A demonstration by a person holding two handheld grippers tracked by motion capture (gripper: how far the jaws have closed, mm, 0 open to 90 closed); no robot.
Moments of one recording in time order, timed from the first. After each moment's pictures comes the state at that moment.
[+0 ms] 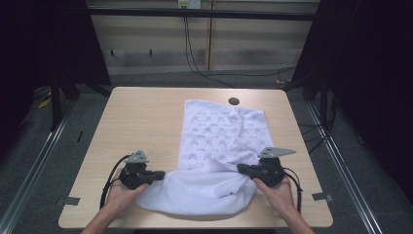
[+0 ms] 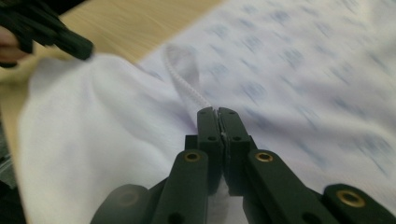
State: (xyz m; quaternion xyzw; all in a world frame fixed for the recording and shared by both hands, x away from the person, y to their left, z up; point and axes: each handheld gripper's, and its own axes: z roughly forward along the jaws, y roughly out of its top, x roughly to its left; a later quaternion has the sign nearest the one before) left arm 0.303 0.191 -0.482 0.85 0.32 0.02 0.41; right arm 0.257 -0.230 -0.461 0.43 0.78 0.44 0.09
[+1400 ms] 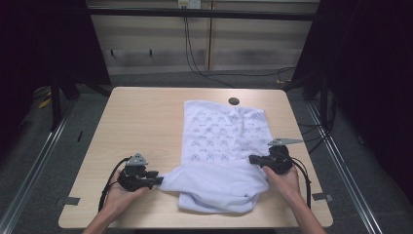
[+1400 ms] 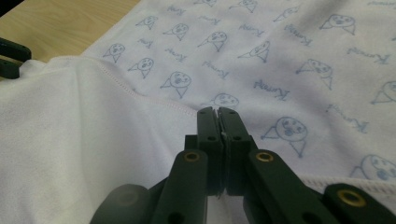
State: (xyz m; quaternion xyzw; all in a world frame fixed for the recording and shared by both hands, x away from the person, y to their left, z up) left arm 0.296 0.201 -0.495 0.86 0.34 0.05 0.37; right arm 0.297 -0.262 -0.474 0.48 0.76 0.42 0.09
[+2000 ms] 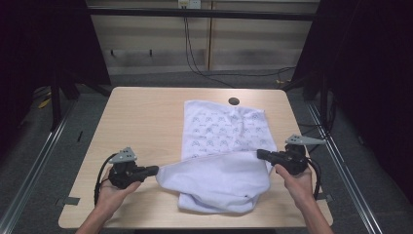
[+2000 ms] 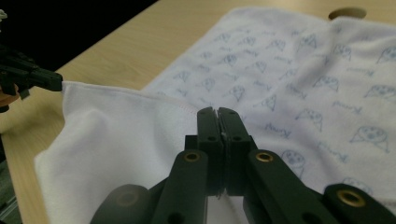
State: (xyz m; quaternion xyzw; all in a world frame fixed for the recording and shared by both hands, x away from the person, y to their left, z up) left arm 0.290 0.219 -0.442 0.81 0.32 0.05 0.49; right arm 0.269 -0.279 -0.422 0.46 0.73 0.50 0.11
